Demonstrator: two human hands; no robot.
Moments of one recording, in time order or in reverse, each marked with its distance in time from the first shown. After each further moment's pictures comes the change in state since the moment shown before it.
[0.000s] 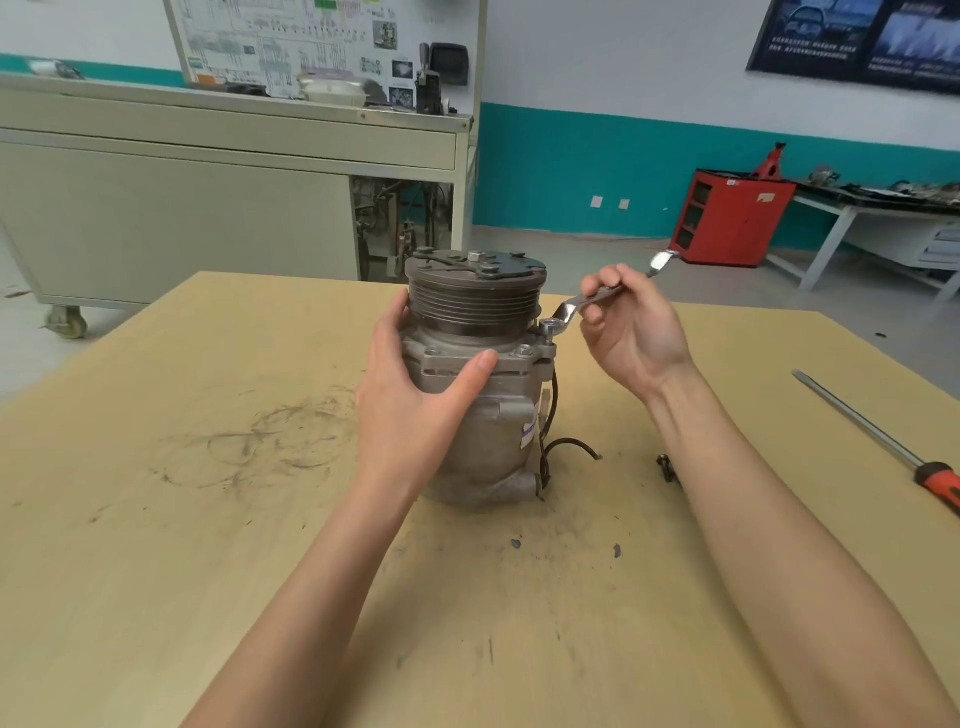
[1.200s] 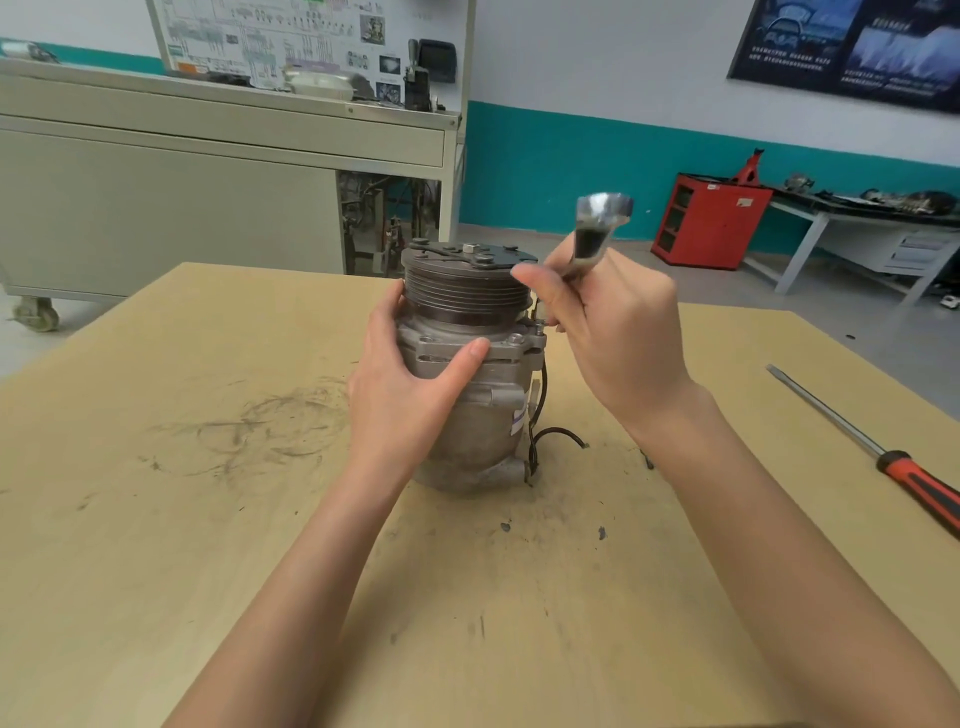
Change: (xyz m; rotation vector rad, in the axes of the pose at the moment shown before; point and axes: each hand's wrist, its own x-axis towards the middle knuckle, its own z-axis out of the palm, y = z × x) left_hand -0.001 0.000 -0.002 0.006 -0.023 0.005; right_hand -0.054 0.003 0.086 -1.675 -0.008 -1.292
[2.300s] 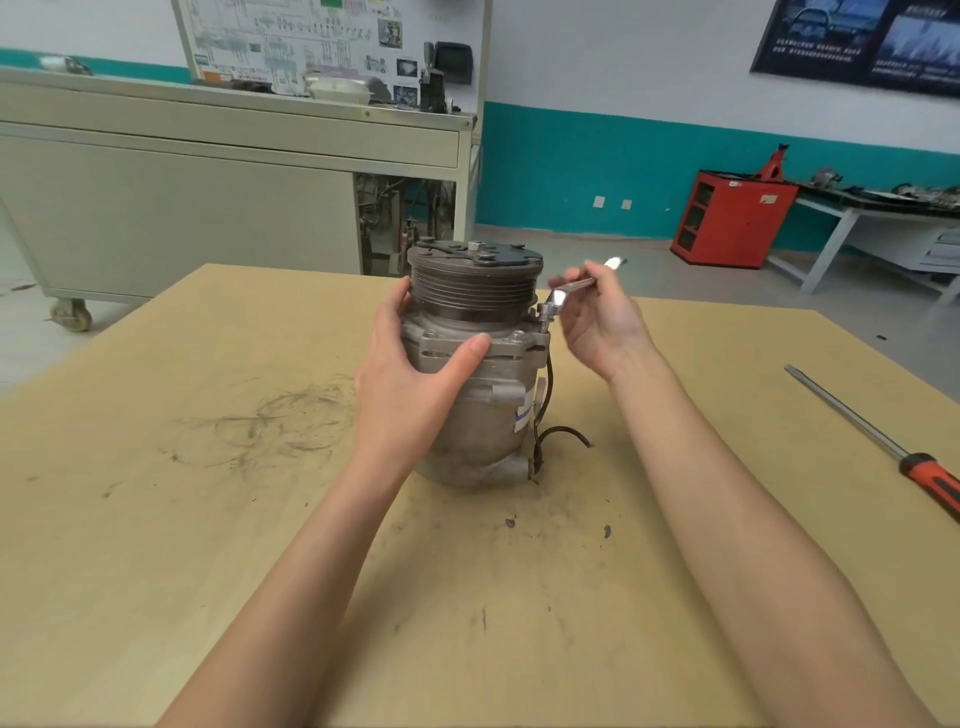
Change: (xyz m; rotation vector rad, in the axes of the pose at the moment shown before) left_hand 0.001 0.000 -0.001 -0.019 -0.004 -0.018; right_hand -0.031 0.079 0.055 1.481 0.193 1.606
